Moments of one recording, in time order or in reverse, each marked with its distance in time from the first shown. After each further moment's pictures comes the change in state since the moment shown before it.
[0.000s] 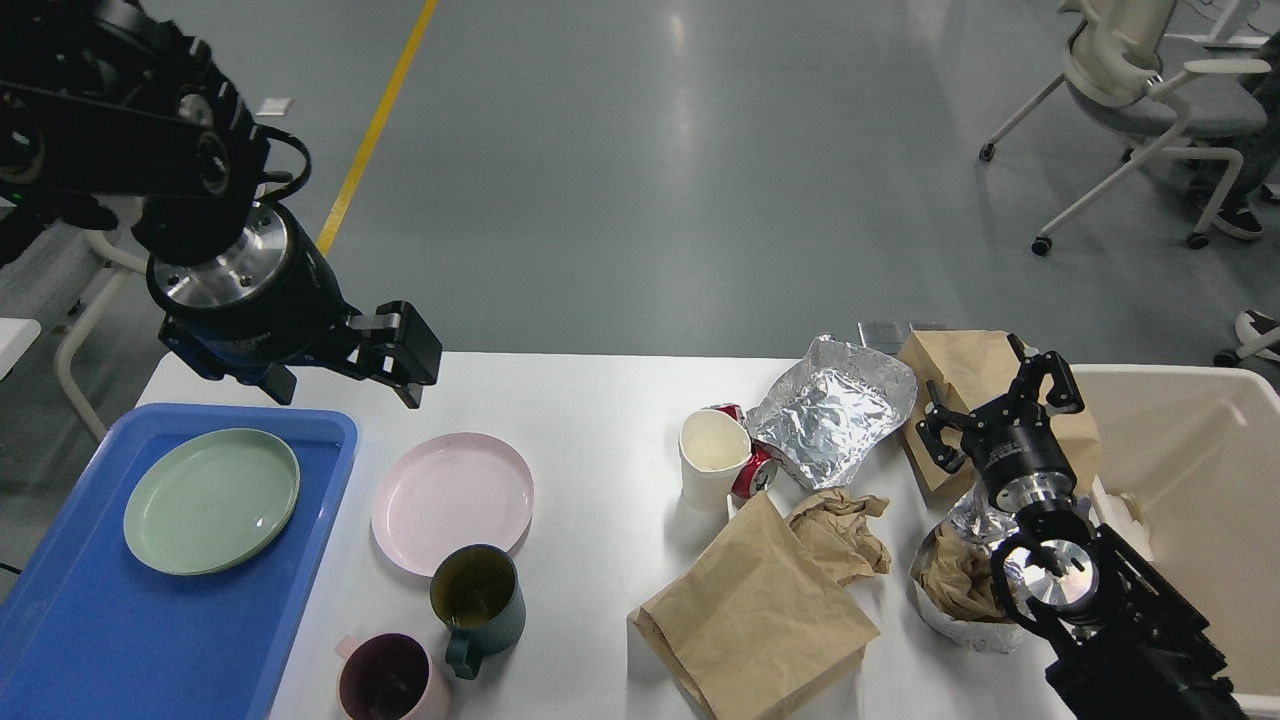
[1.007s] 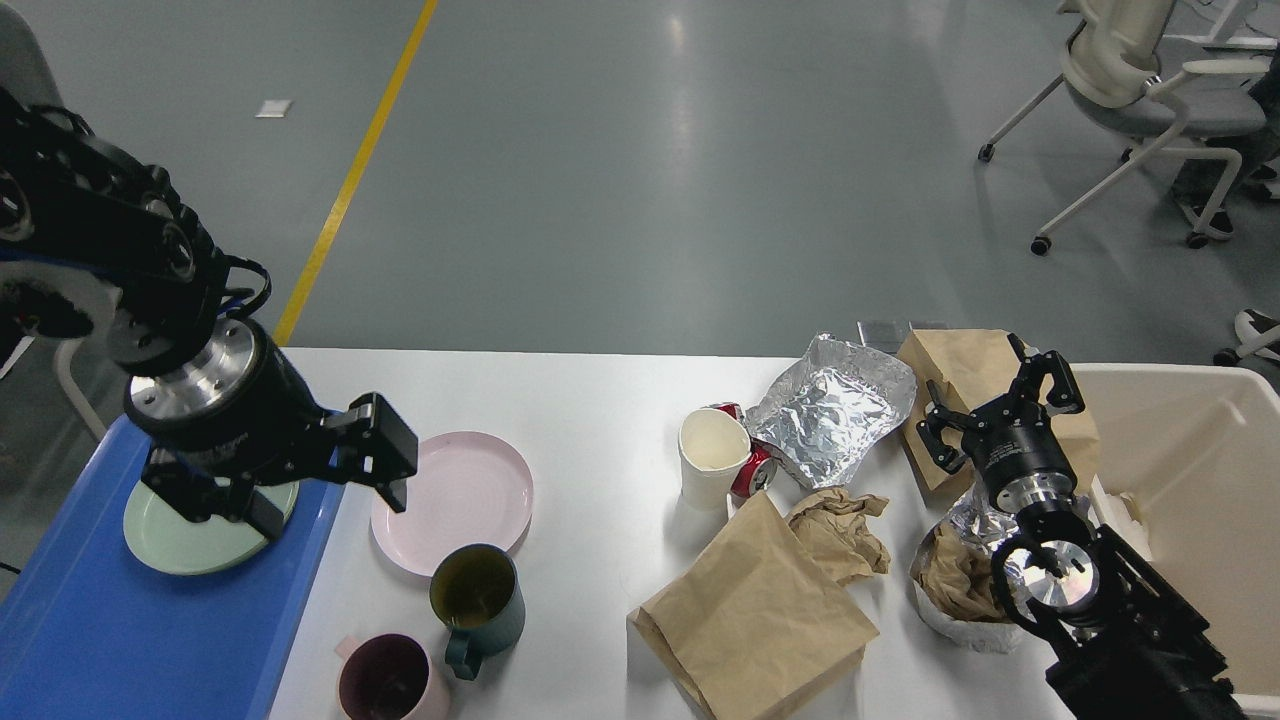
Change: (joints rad) left arm 0.323 0.144 0.032 -0.037 -0.034 0.067 -0.010; right arm 0.000 0.000 0.000 0.000 0.000 0.000 0.000
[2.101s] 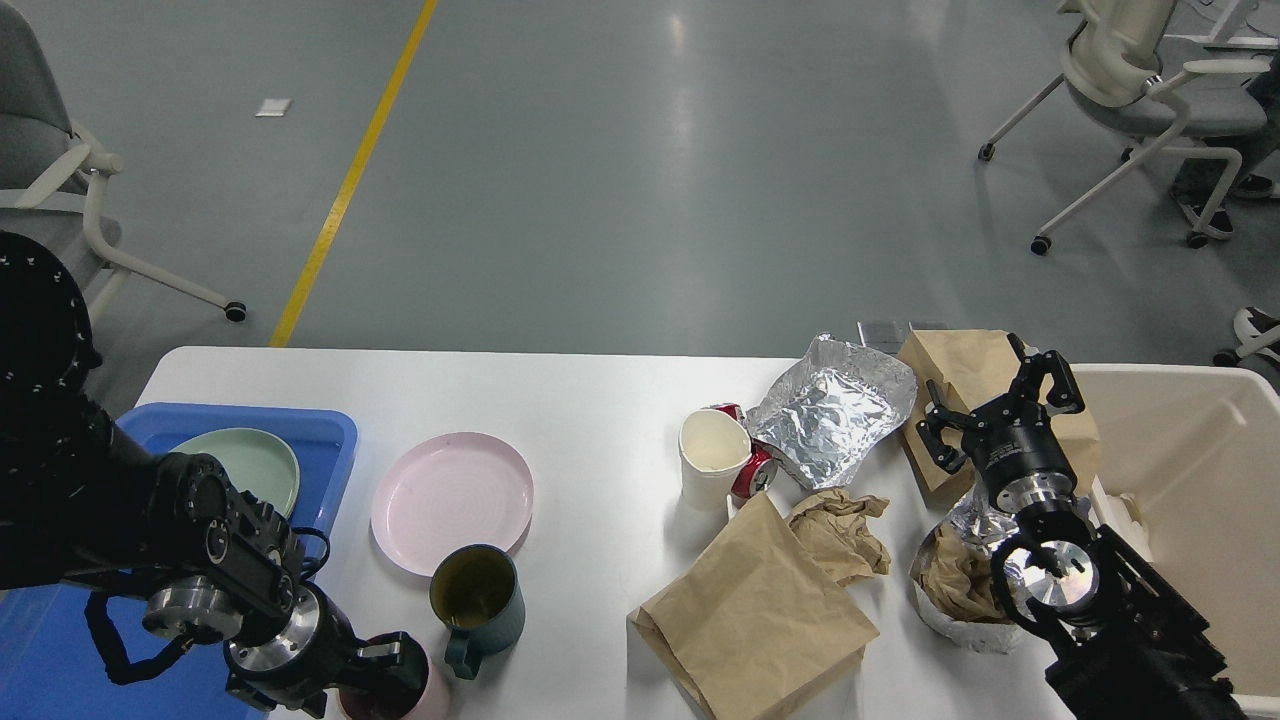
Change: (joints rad) left arm 0.696 -0.031 -0.158 0.178 0.179 0.454 -0.003; right arm 0.000 0.000 0.000 0.002 0.000 0.000 0.000
